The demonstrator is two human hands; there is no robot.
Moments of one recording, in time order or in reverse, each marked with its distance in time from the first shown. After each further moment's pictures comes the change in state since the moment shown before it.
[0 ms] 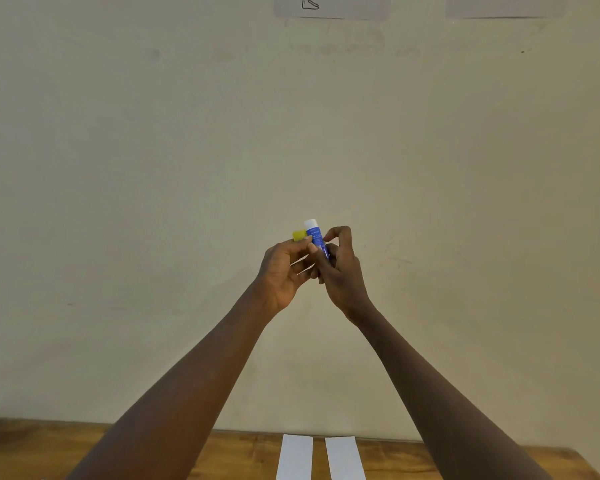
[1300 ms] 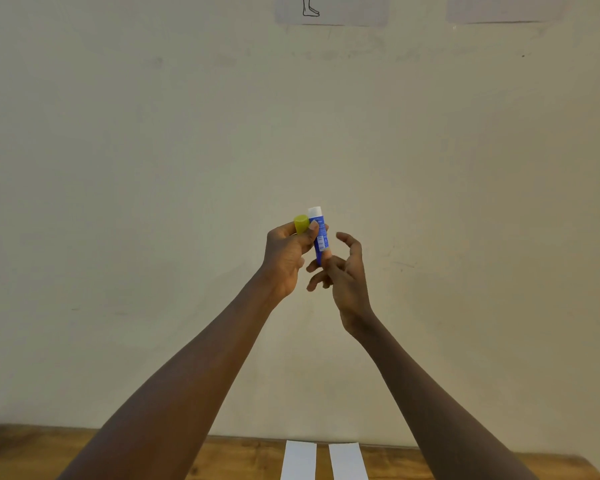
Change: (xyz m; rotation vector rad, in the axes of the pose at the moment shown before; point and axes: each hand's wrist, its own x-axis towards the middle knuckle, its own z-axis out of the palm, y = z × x) left_hand 0.007 0.017 0.016 0.256 0.086 0.184; right_hand -0.008 -0.001 0.001 0.357 0.069 0.149
